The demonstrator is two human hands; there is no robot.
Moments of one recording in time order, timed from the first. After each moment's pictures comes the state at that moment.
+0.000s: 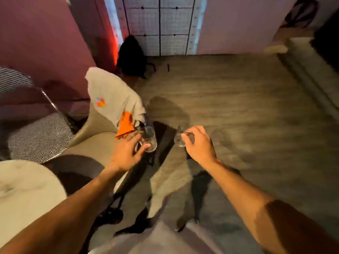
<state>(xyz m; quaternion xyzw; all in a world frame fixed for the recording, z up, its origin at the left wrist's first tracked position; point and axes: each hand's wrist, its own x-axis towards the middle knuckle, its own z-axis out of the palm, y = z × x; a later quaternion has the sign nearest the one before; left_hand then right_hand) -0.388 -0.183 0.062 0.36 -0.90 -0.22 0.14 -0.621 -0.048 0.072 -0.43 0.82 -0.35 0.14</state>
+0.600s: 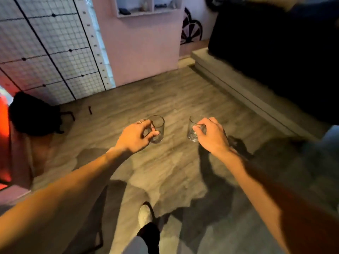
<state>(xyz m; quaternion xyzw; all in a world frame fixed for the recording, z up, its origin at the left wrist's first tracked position) -0.895 -0.223 0.130 0.08 -0.95 -0.27 0.12 -1.031 0.023 0.136 -0.24 0.92 -0.31 -0.03</state>
